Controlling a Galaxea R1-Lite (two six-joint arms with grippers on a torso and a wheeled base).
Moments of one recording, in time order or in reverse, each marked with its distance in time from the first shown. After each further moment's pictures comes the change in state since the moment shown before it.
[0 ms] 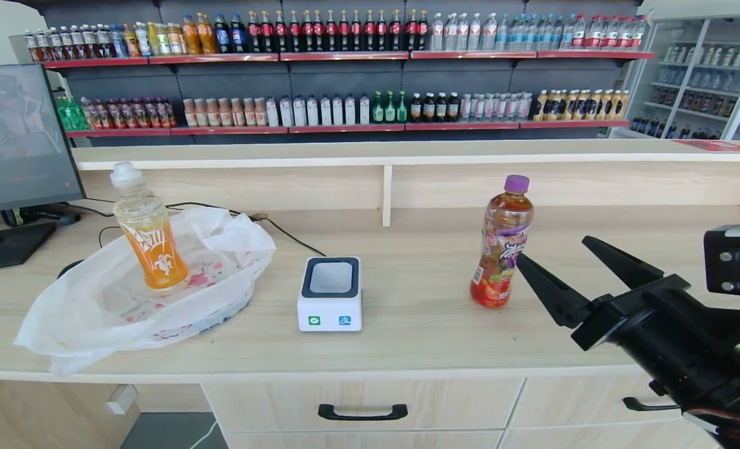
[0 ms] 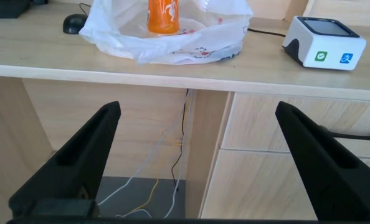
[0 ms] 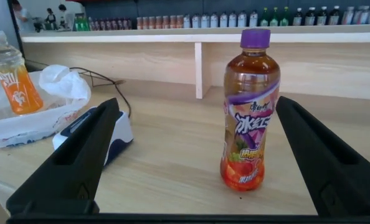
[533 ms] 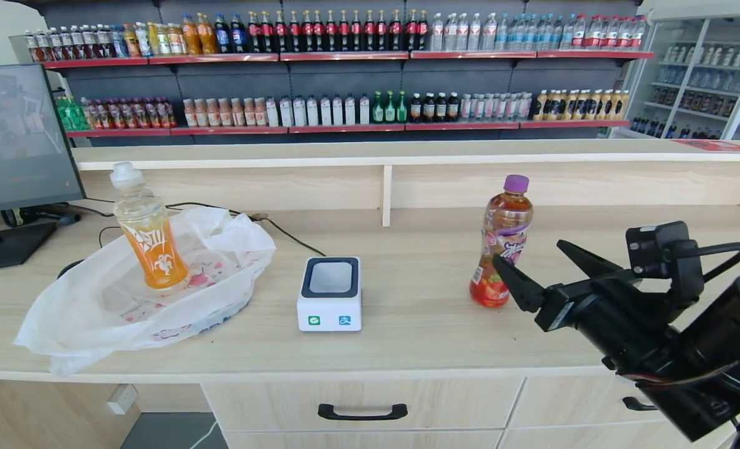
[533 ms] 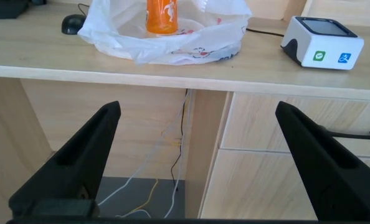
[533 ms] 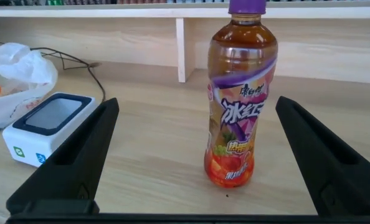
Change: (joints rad) left arm 0.000 0.000 0.000 0.000 0.000 0.000; right arm -0.074 0.162 -0.087 0.000 0.002 -0.011
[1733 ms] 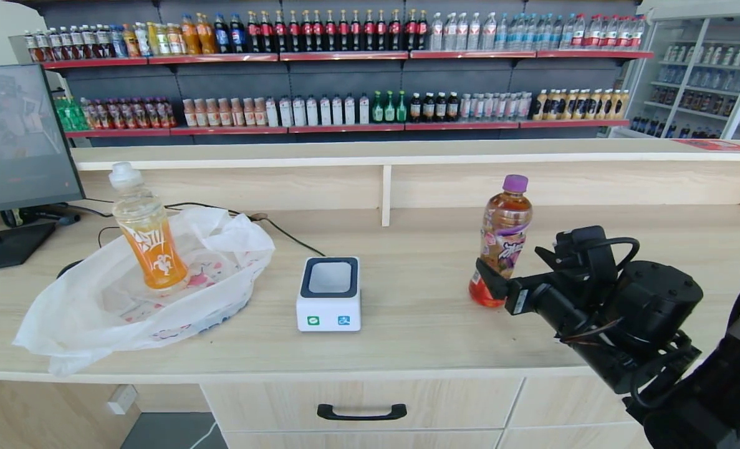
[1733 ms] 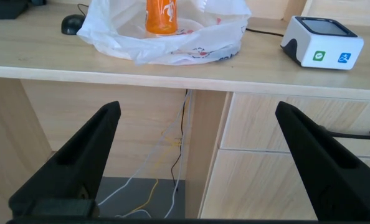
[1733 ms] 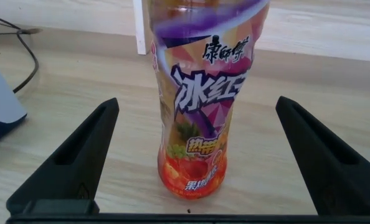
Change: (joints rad) left arm 0.000 0.000 0.000 0.000 0.000 0.000; right arm -0.113 0.254 -0.156 0.000 0.023 -0.047
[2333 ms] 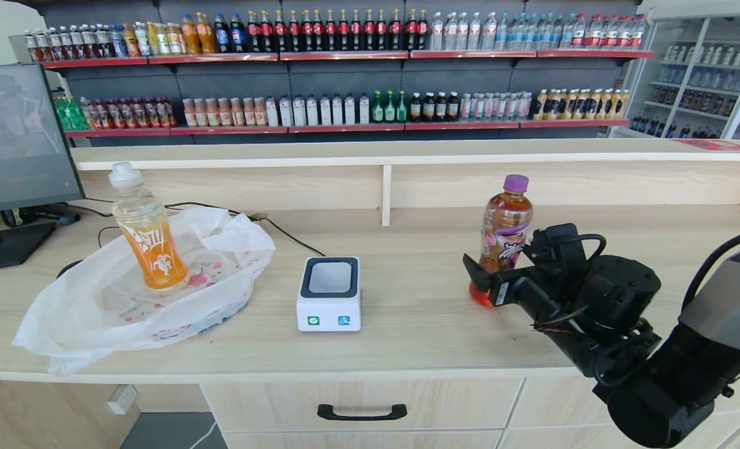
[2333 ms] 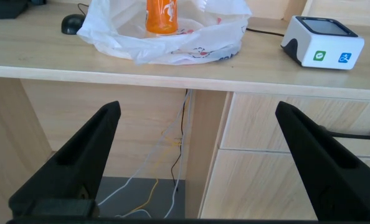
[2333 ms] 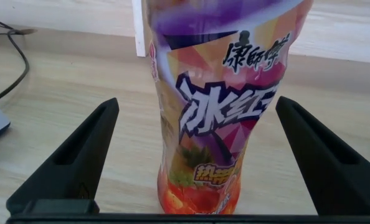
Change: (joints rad) left arm 0.000 0.000 0.000 0.000 0.000 0.000; right arm -0.012 0.102 -0.112 0.000 0.011 -0.002
